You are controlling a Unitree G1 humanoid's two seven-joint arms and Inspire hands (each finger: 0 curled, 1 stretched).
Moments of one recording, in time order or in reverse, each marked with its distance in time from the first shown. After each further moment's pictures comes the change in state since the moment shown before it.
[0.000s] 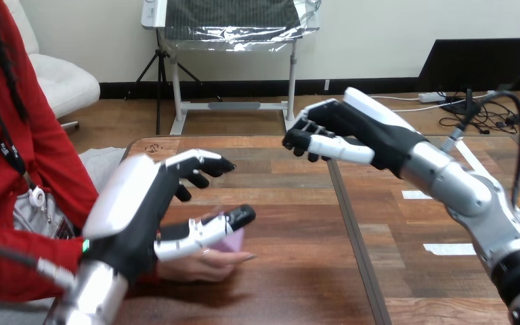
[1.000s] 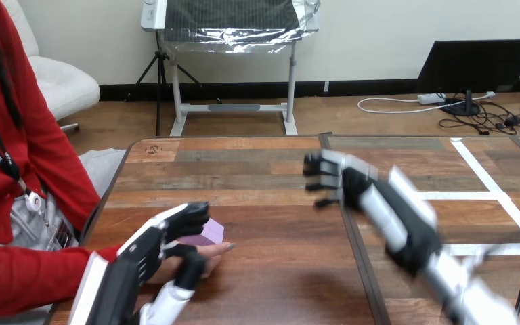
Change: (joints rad) left arm 0.443 -0.153 -0.006 -0.024 -0.386 -0.370 -0.006; right arm 0.555 0.148 -0.146 -0.332 0.425 0.039 0.113
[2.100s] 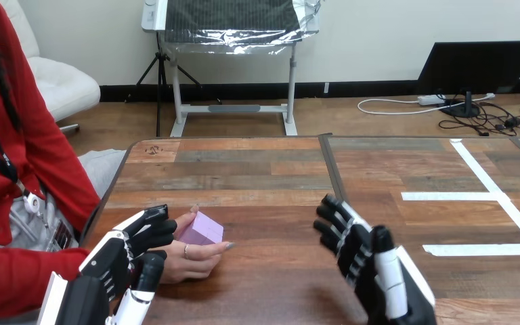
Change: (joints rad) left arm 0.071 -0.032 0.076 -0.010 -0.086 -0.037 -0.047; right arm 0.385 0.193 -0.010 -0.337 0.120 0.119 -0.048
